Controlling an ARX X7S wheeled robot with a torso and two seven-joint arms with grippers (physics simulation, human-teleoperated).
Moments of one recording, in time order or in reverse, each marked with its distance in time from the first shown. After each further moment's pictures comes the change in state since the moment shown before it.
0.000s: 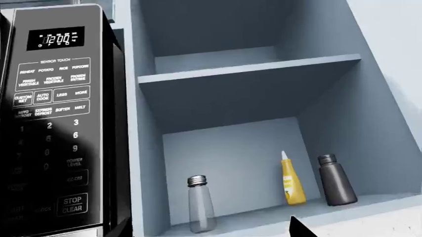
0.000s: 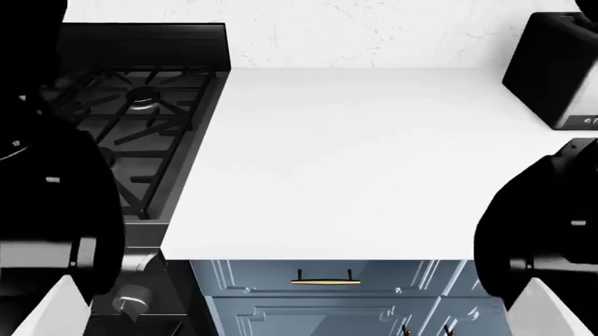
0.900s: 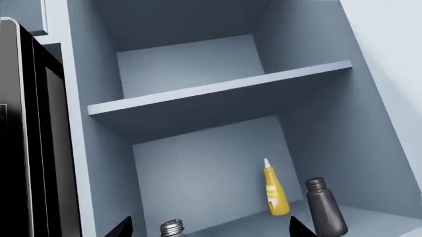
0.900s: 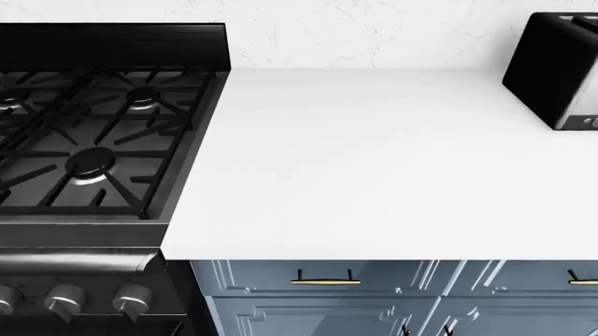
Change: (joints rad) left arm -0.717 0.089 0.508 -1.271 -0.437 0.486 0.079; right arm 0.672 -0.092 -0.212 1.220 -0.058 -0.503 -0.135
